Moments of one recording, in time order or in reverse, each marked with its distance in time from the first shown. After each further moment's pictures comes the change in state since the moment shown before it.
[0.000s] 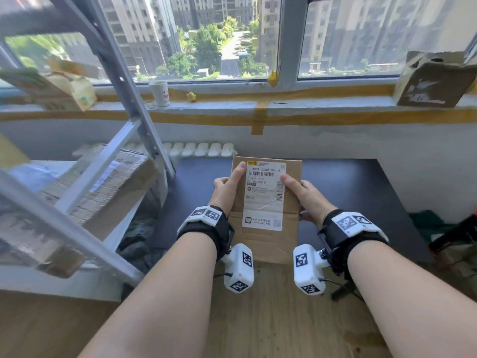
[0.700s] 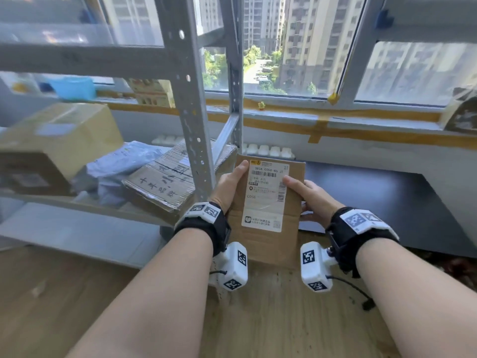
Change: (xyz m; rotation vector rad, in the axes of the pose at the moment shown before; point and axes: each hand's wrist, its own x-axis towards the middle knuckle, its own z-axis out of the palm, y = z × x) left_hand -0.138 -0.024 -0.259 -0.031 -0.062 0.240; right_hand -0.145 -0.018 0.218 -0.116 -0.154 -0.146
